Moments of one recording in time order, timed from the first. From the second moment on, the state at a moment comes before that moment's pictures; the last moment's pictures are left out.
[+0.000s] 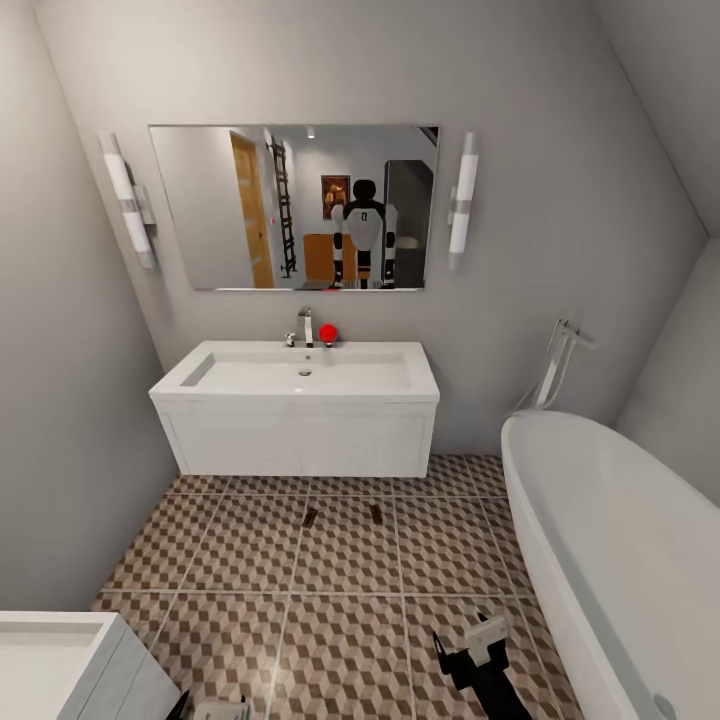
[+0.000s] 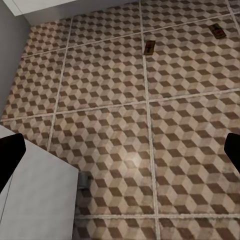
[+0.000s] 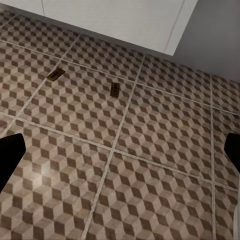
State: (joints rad) left arm -0.39 -0.02 -0.25 0.07 -0.02 -0.73 0.32; right arm -0.50 0.02 0.25 -0.02 0.11 -0.69 -0.09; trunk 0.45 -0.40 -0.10
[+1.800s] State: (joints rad) left arm -0.38 -0.02 -0.15 0.05 0.07 -0.49 0.34; right arm -0.44 0.02 0.24 -0.02 -0.05 -0.77 -0.20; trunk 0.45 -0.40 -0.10
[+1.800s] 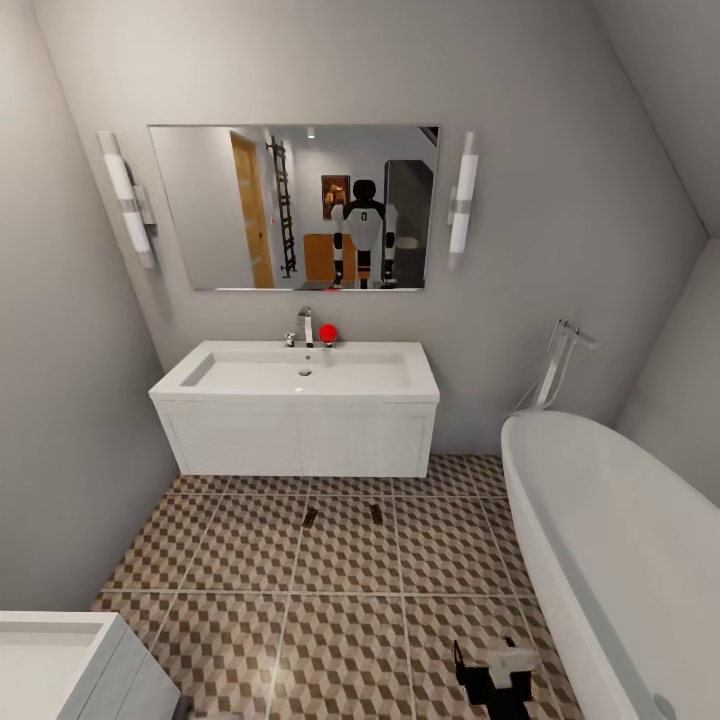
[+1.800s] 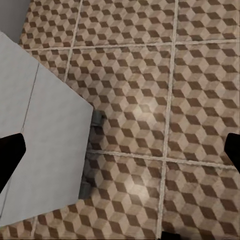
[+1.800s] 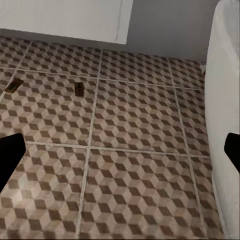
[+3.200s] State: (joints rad) left arm -0.26 0.09 -0.14 0.08 0.08 -0.73 0.15; right arm -0.10 -0.08 0.22 -0.13 -0.10 -0.93 -0.20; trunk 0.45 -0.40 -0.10
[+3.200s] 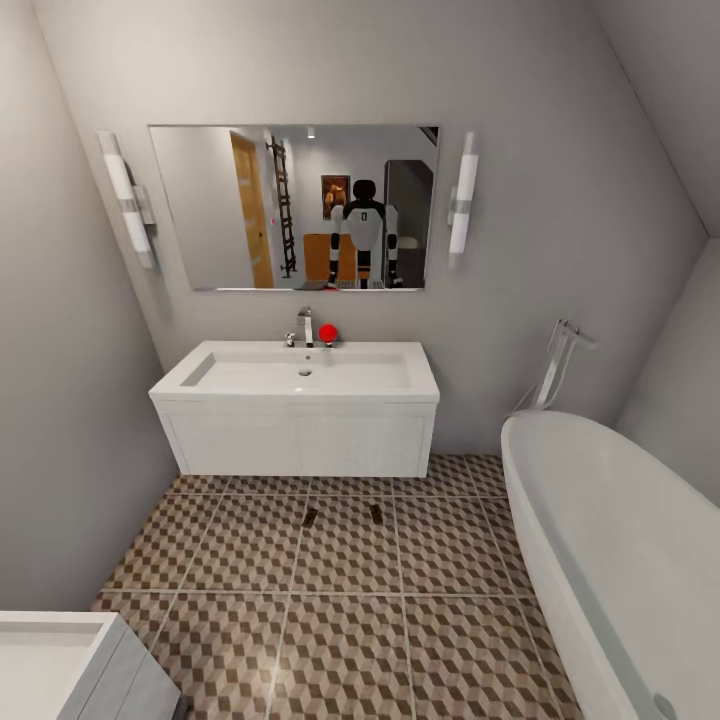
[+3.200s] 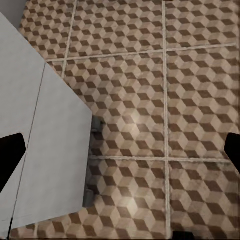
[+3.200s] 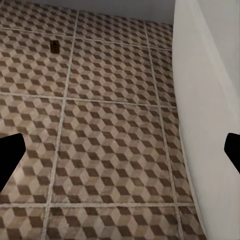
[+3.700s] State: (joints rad) left arm -0.25 0.08 -0.14 0.07 0.08 -0.73 0.13; right arm -0.10 -0.08 0.22 -0.13 -0.10 -0.93 -0.20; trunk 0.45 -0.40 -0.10
